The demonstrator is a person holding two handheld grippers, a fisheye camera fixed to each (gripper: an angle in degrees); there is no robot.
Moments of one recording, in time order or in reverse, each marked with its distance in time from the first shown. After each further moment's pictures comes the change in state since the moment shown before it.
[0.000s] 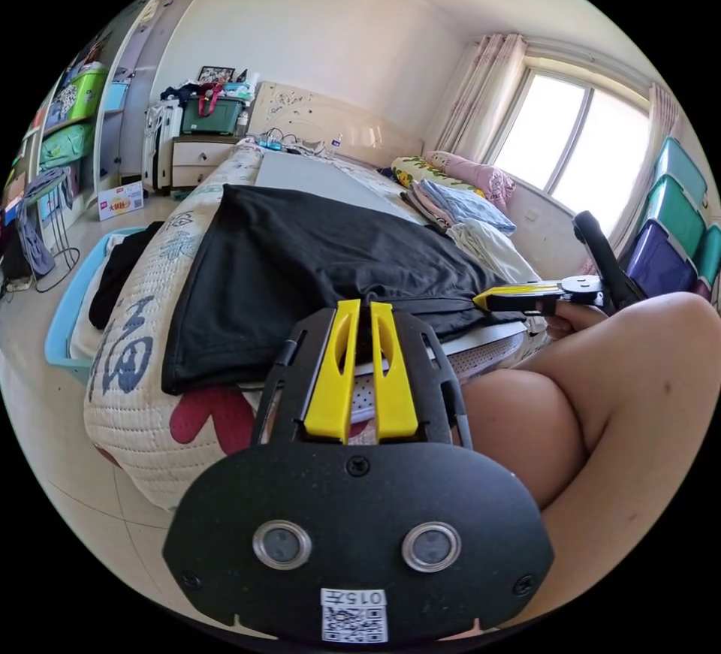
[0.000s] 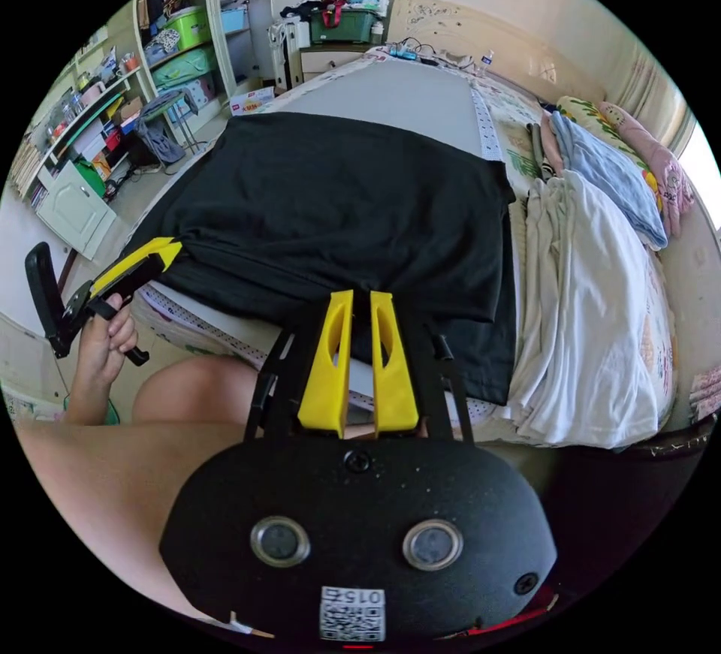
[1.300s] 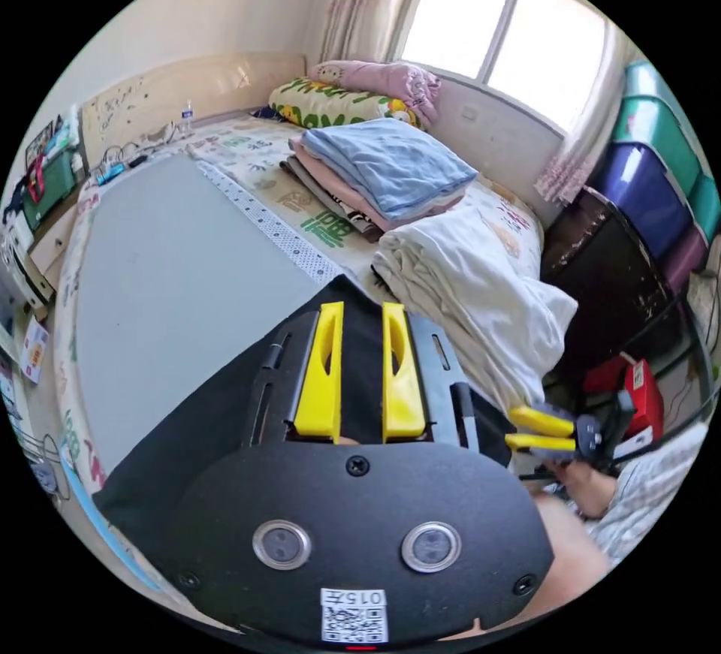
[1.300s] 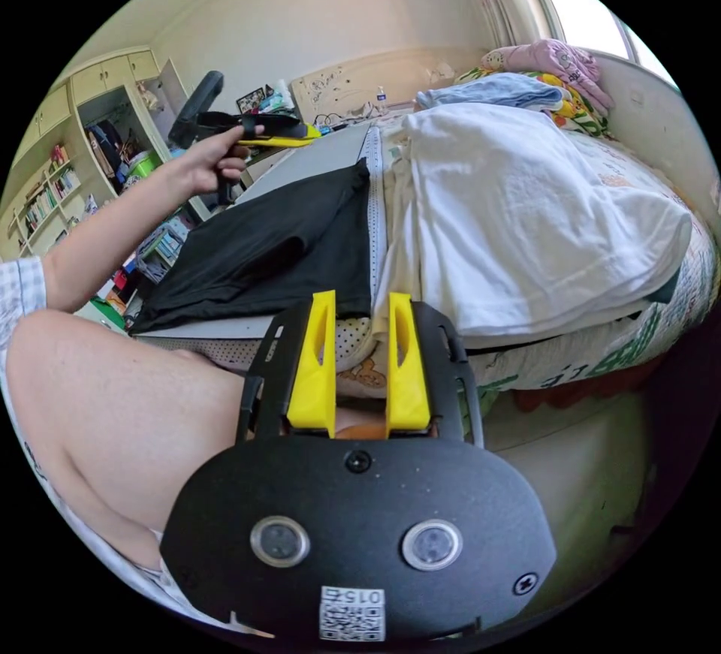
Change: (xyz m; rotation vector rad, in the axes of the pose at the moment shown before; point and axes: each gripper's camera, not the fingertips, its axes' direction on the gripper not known) left arm 0.180 -0.231 0.394 -0.396 0.206 0.346; right arm 0.120 0.305 0.118 0.312 -0.111 0.347
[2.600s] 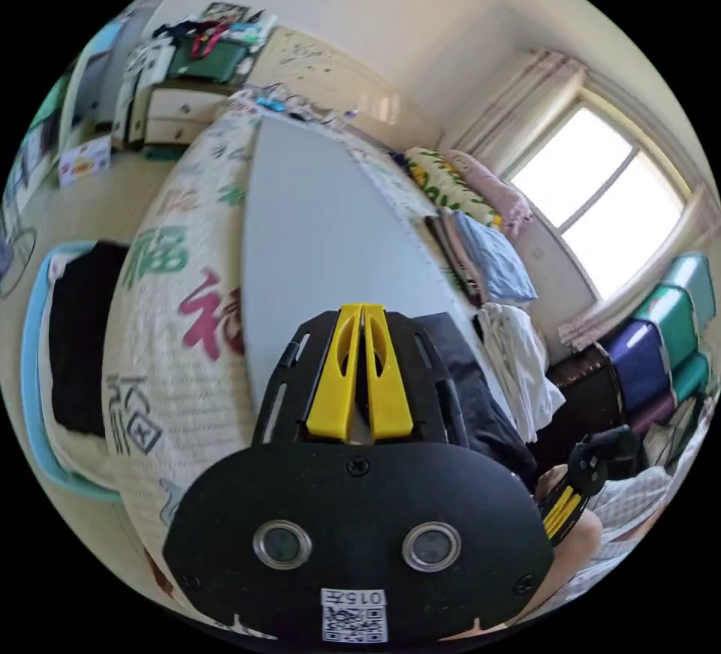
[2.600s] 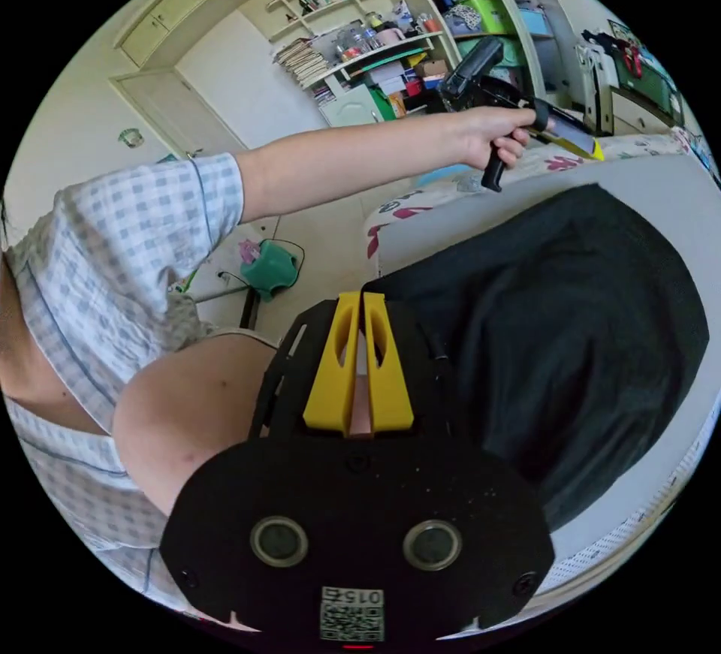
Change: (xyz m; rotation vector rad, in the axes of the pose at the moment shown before) left arm -0.316 0.193 -0.252 0.321 0.063 -0.582; right arm -0.305 -0.203 0.214 -0.671 -0.823 -0.947
